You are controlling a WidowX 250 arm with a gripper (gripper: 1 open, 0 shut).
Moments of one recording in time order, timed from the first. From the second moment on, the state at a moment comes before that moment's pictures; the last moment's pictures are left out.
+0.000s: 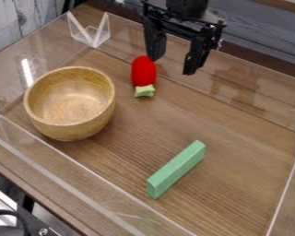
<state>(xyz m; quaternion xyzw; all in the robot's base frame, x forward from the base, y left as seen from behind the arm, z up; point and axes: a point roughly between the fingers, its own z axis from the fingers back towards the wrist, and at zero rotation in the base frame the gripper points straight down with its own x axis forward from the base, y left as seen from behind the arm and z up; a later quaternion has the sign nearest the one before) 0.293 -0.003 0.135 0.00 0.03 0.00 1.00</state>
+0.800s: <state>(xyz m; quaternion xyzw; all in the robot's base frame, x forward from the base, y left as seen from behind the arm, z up) 0.234 -0.041 0.070 -0.02 0.08 -0.14 0.99</state>
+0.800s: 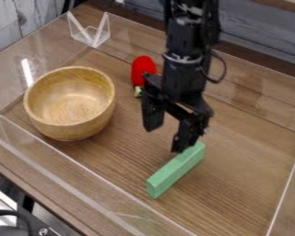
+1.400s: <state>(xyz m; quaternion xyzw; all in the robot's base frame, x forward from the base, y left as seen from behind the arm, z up) 0.234 -0.054 0.052 -0.02 0.05 -0.14 0.99</state>
